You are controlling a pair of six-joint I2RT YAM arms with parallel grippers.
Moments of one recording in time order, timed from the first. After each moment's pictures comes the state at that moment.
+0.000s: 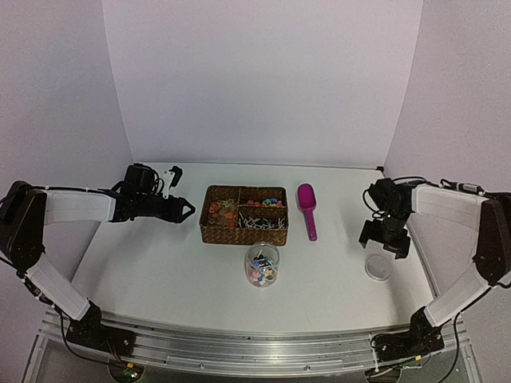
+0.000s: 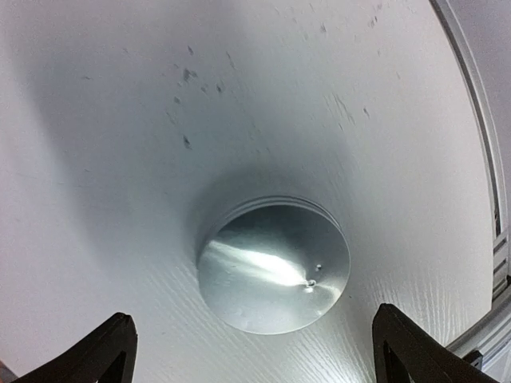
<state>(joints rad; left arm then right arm) -0.40 1.53 0.85 0.03 0.27 -0.10 0.29 1.51 0.96 -0.92 0.19 0.79</state>
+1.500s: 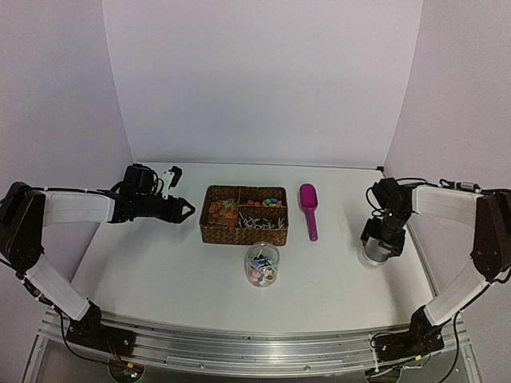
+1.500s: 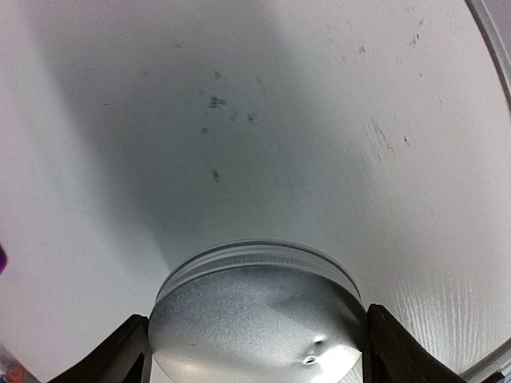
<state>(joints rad) -0.40 1.52 0.84 0.04 0.28 -0.10 0.22 1.54 0.93 -0.79 0.10 0.75</state>
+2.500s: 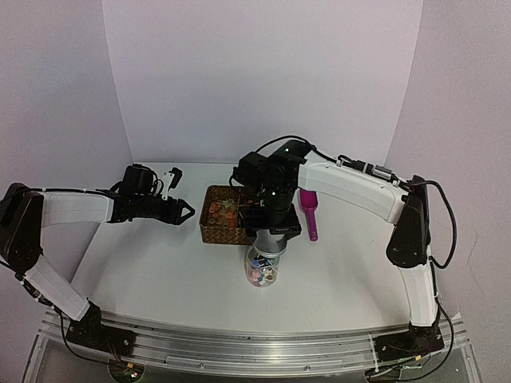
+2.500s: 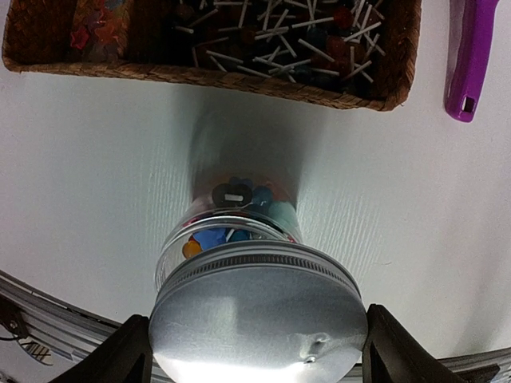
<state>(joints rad) -0.40 1.51 0.84 0.00 0.29 -0.09 0.98 2.18 2.15 -1.39 0.06 0.82</state>
